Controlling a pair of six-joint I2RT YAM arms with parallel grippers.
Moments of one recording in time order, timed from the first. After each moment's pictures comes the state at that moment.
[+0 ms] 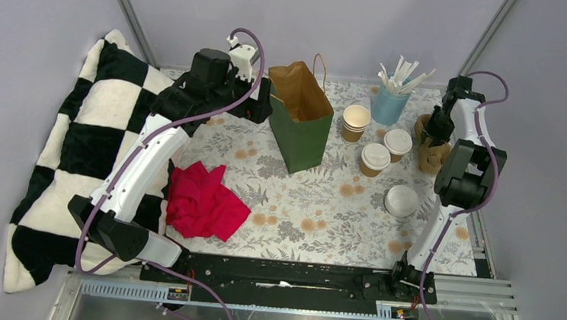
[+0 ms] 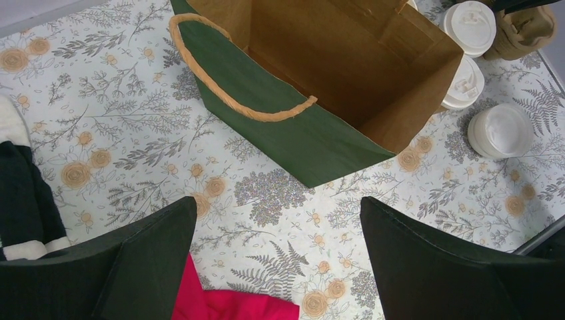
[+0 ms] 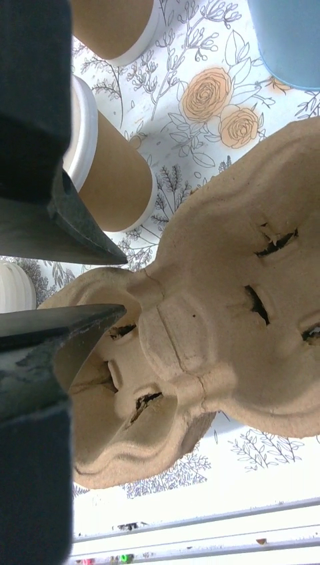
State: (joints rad) left arm -0.45 1.42 1.65 -0.77 0.15 -0.11; right arm -0.25 2.11 1.83 -0.96 0.03 0.25
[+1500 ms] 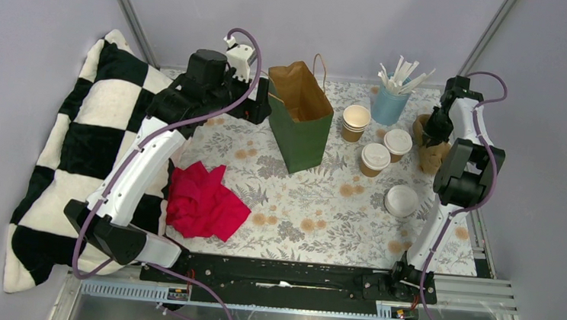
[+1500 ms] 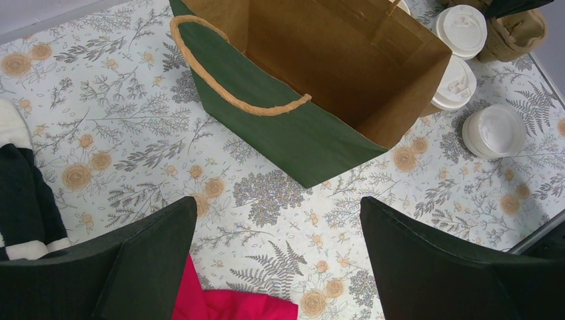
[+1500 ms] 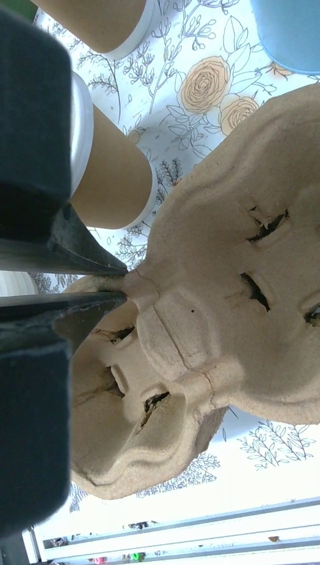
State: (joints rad) left arm -0.45 1.39 1.65 -0.77 0.15 -0.11; right arm -0.24 2.13 1.85 -0.99 0.07 0.26
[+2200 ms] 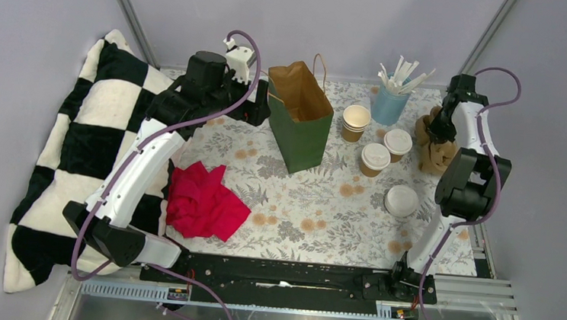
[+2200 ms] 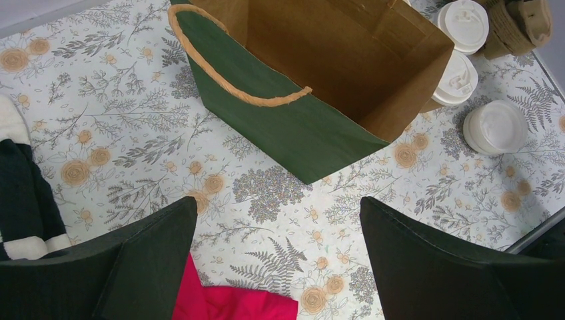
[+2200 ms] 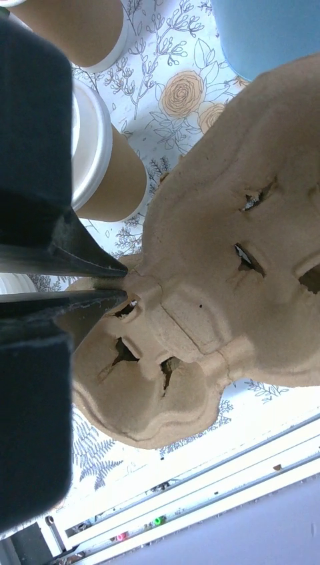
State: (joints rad) left arm -0.45 1.38 1.63 -0.77 0.15 -0.10; right arm -0.23 1.98 1.73 -0.90 0.18 0.34
